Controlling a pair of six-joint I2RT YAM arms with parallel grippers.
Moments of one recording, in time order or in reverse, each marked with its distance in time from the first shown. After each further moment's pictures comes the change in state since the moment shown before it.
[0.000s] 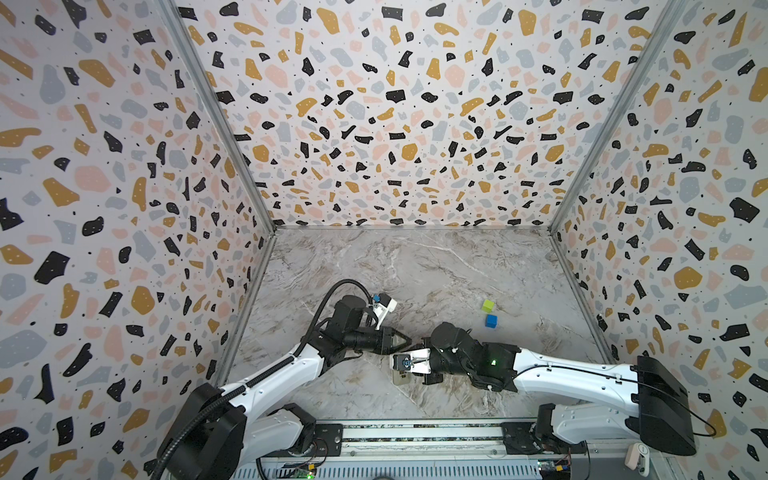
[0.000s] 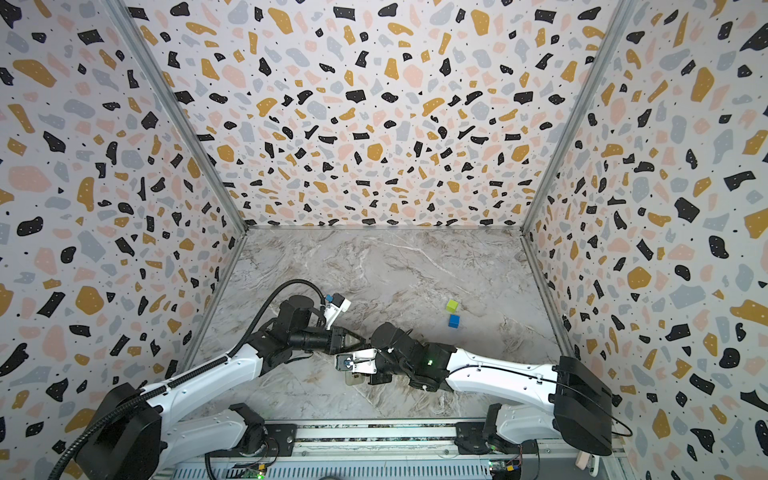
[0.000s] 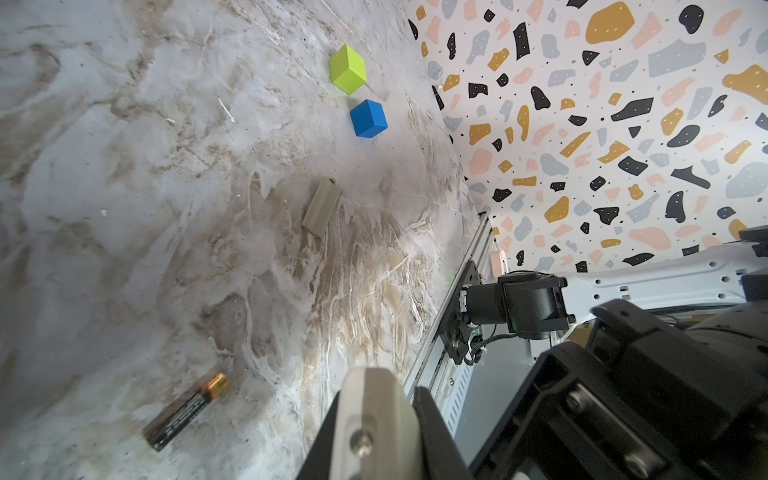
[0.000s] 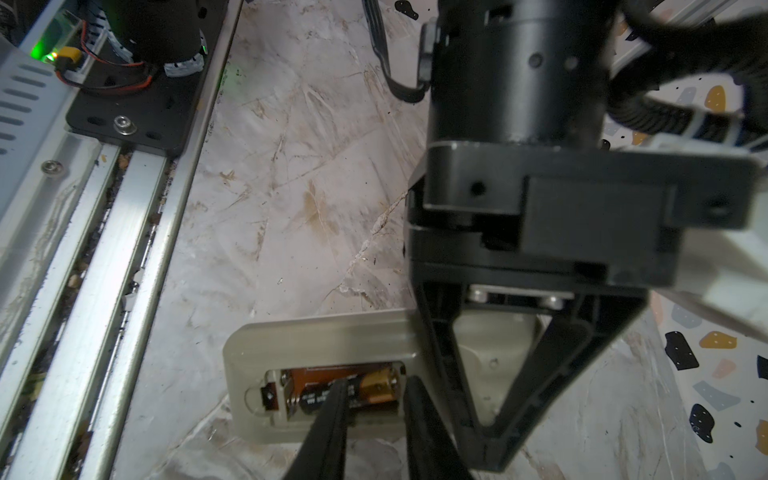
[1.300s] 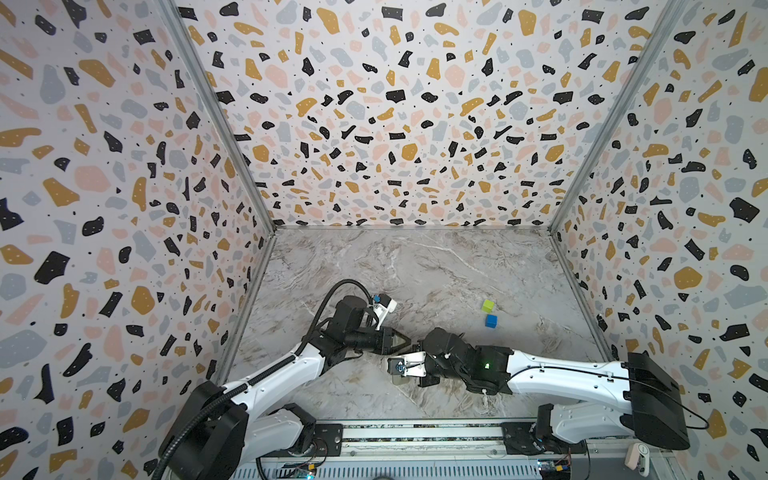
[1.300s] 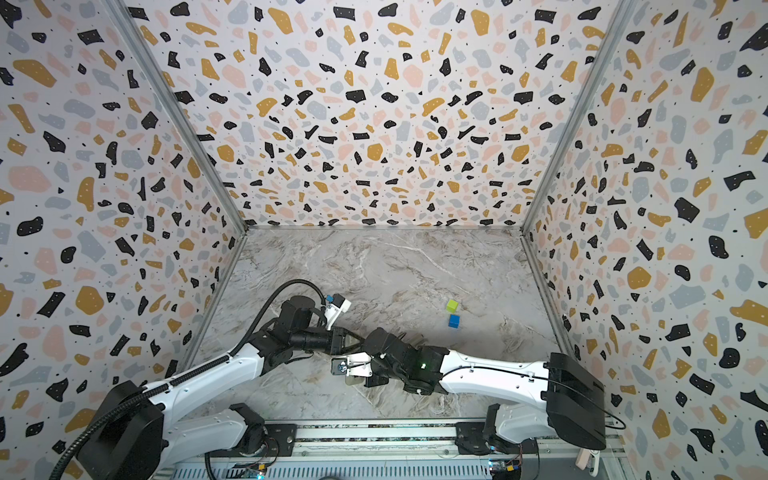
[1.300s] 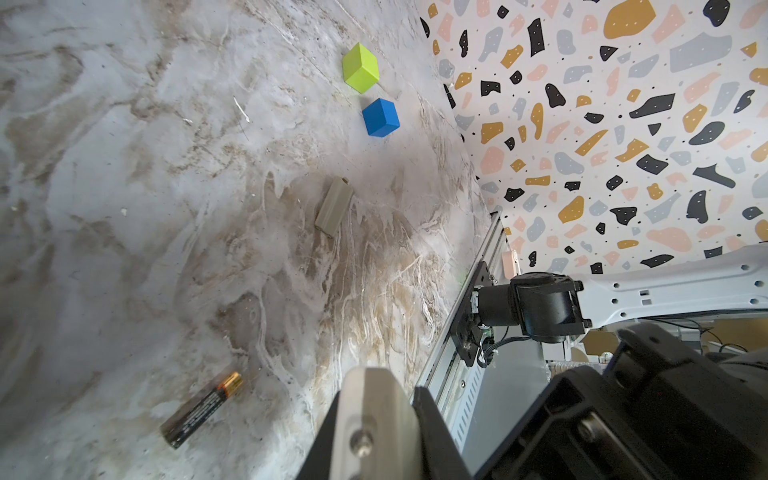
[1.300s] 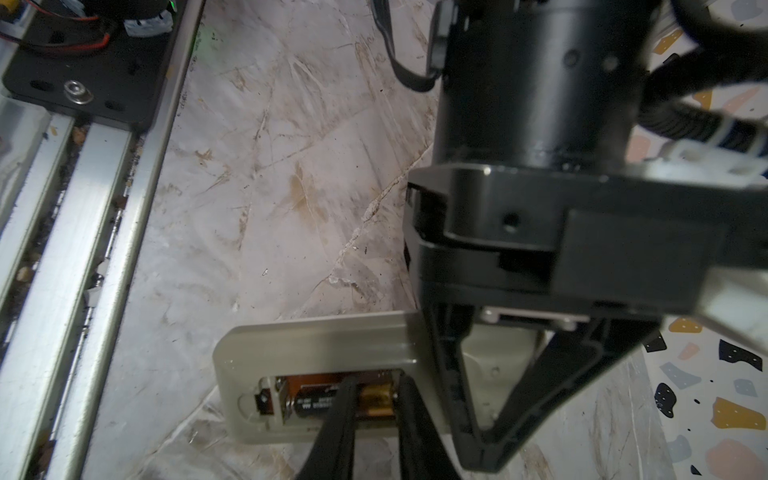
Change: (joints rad) left arm -0.002 0.011 0.000 -0.008 -0.027 0.015; right arm 0.039 0.042 0.020 -0.009 0.129 -0.006
